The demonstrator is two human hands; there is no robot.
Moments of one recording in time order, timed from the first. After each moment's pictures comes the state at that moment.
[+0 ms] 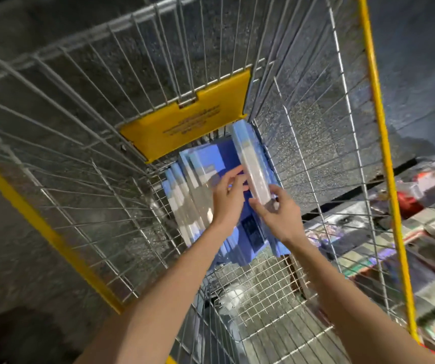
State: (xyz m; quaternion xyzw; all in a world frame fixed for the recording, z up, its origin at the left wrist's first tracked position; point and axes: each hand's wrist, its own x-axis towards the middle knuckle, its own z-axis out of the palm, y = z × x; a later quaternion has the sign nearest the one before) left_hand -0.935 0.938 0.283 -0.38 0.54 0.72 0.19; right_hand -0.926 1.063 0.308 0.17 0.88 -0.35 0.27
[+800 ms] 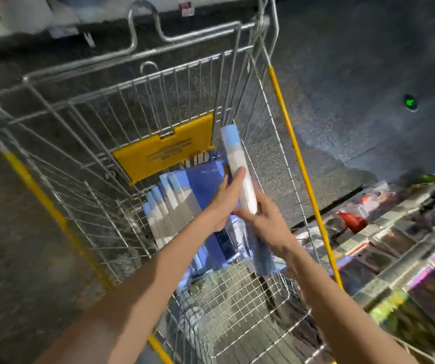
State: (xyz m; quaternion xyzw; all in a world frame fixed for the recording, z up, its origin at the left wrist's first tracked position) left_hand -0.959 0.965 0.379 -0.30 0.52 0.73 0.31; right_hand -0.932 1.079 0.409 0.08 0.80 -0.53 0.27
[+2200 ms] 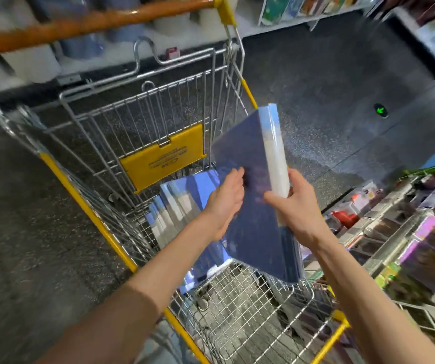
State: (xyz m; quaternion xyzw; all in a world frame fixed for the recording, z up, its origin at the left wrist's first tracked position) left_hand -0.895 0.948 0.471 -0.15 0.48 0.81 0.31; right_hand -0.885 1.093 0.518 0.11 0.85 -0.51 0.08
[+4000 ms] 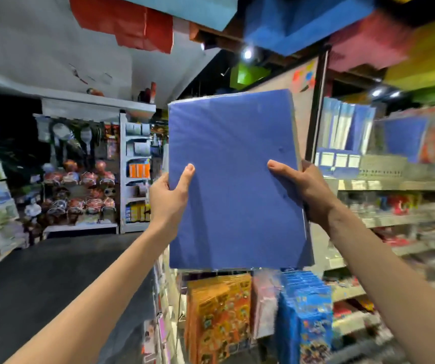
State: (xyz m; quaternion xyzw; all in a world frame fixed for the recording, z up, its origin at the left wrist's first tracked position) left_hand -0.740 1.268 1.003 0.45 0.41 0.78 0.15; right_hand -0.493 1.301 1.058 0.22 0.67 -0.43 -0.56
